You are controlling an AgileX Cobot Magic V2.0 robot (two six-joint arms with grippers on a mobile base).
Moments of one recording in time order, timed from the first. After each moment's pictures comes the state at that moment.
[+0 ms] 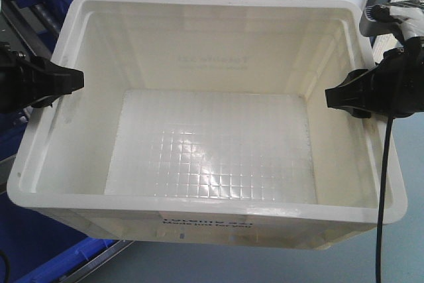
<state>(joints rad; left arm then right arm) -0.11 1.17 -0.97 -0.74 0.63 0.52 0.20 1.24 -1.08 0.27 0.75 -0.20</state>
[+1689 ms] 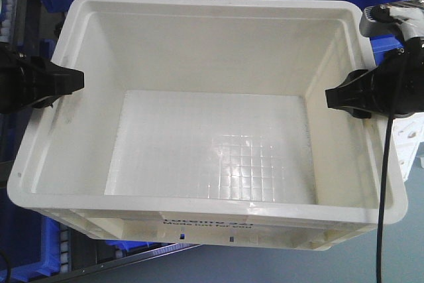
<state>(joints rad) -0.11 1.17 -0.97 -0.74 0.63 0.52 0.20 1.24 -1.08 0.27 0.75 -0.20</state>
